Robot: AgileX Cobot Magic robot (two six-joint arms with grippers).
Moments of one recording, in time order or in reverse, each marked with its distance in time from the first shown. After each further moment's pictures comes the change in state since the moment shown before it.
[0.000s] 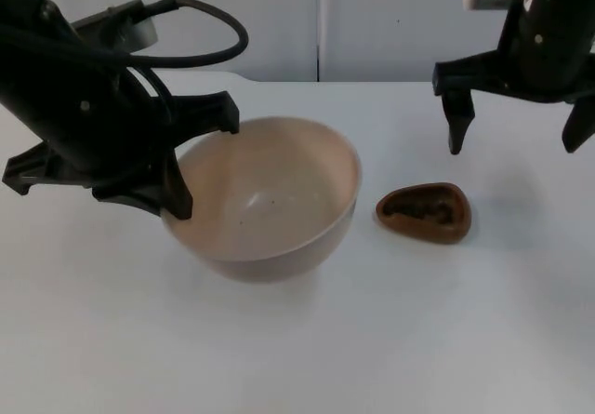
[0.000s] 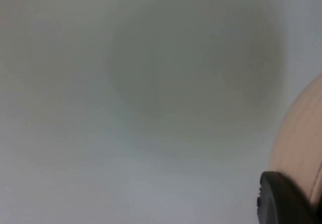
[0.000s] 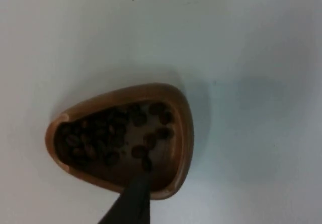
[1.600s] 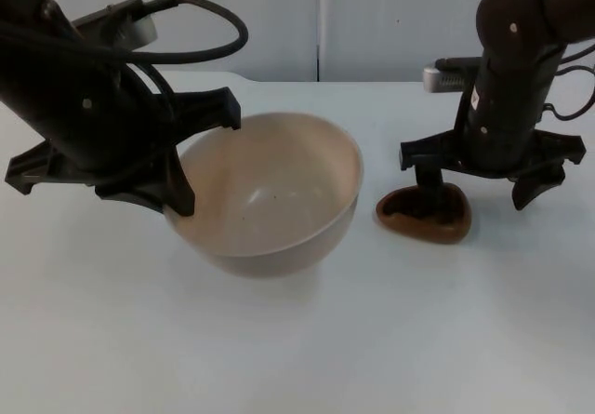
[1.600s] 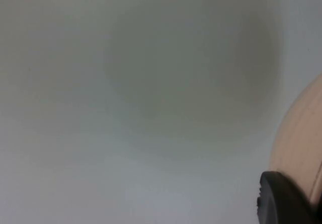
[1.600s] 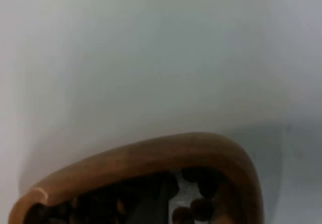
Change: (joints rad) right arm 0.028 0.192 -0.001 -0.070 -0.192 0.073; left arm 0.000 0.000 0.000 -0.015 -0.010 0.000
